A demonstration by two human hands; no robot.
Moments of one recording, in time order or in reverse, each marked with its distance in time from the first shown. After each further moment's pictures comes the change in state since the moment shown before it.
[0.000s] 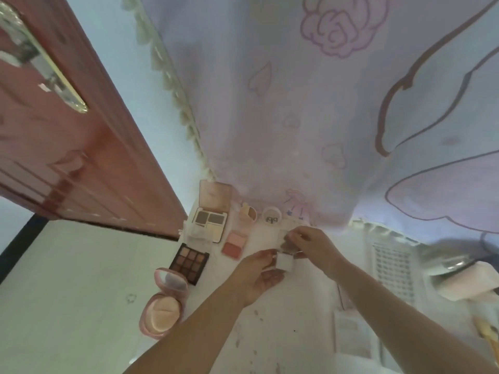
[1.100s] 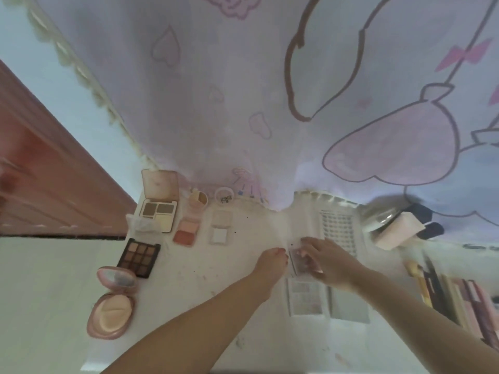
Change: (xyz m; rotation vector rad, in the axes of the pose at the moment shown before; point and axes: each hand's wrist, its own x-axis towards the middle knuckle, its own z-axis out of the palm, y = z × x) left_hand 0.003 -0.075 0.096 0.648 0.024 0.016; right_hand -0.078 0.098 -0.104 -1.256 -0.167 -0.224
